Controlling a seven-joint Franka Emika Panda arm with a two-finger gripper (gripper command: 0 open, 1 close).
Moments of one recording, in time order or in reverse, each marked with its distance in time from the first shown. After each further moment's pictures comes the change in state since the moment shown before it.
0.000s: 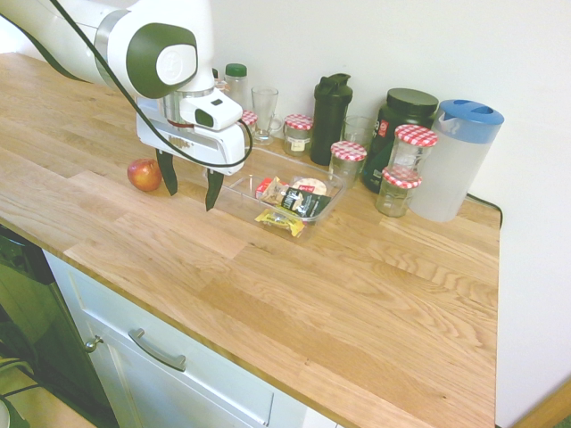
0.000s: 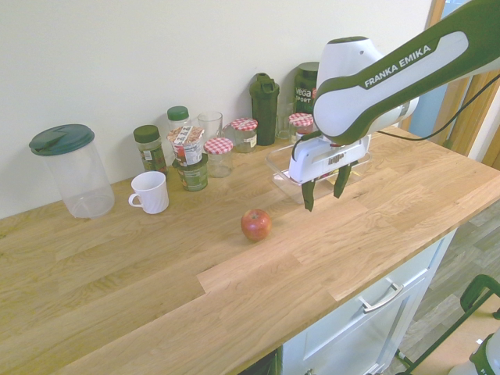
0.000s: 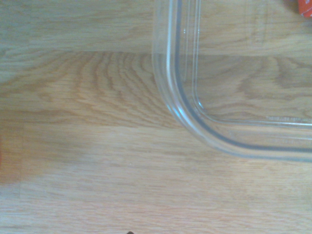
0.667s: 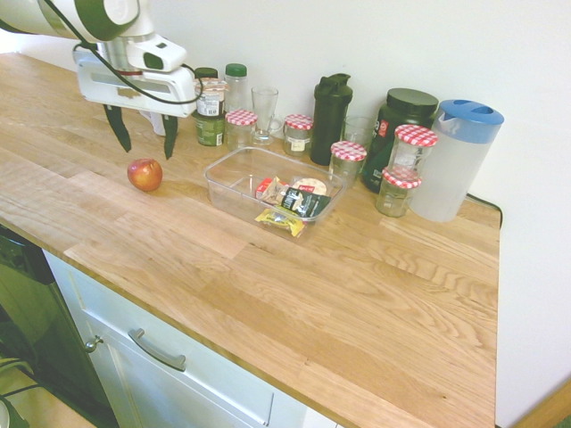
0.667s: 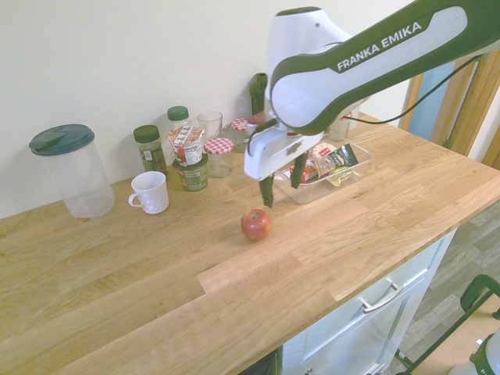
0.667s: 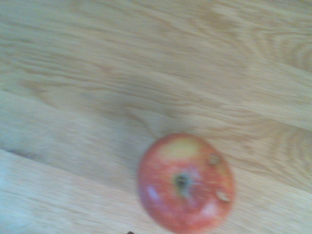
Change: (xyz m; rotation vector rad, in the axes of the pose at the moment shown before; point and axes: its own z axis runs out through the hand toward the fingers) arm -0.106 -0.117 -0.051 0.027 0.056 -0.326
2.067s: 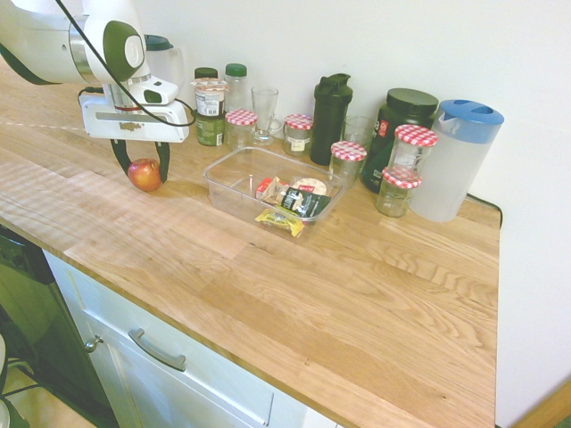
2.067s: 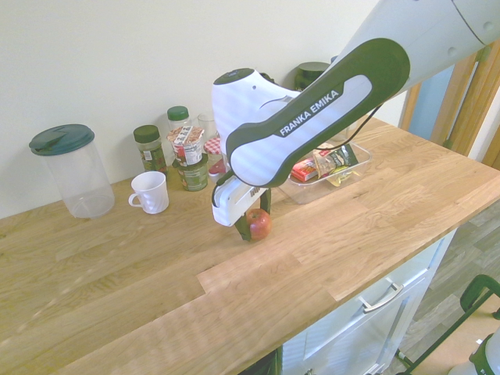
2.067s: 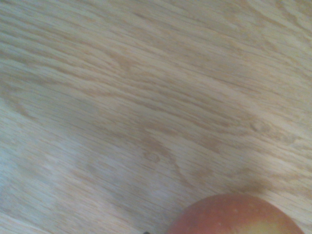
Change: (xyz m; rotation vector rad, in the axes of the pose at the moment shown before) arm 0.022 -0.033 0.084 -0.096 -0.019 -0.056
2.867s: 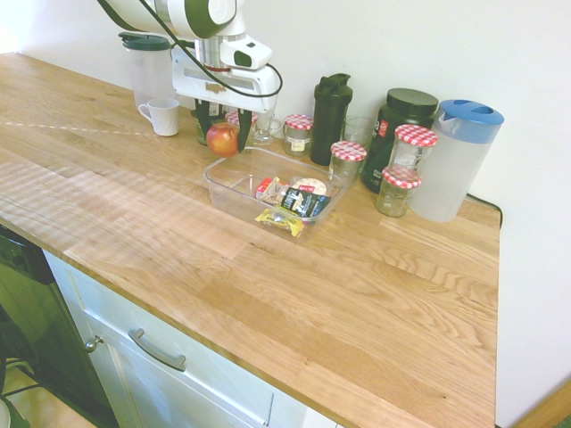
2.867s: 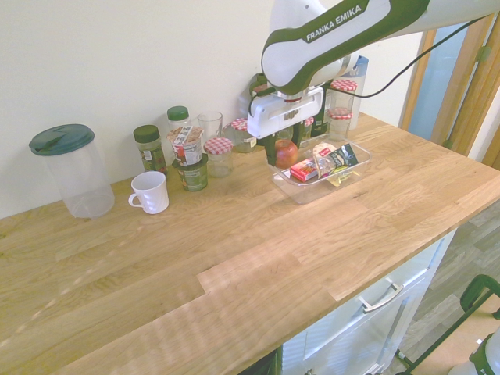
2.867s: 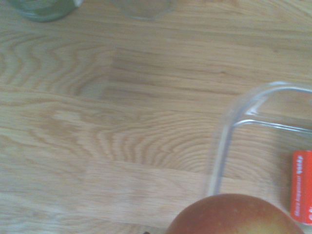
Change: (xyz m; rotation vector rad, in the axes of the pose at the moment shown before) arm 0.134 0.132 -0.074 0.085 0.021 0.294
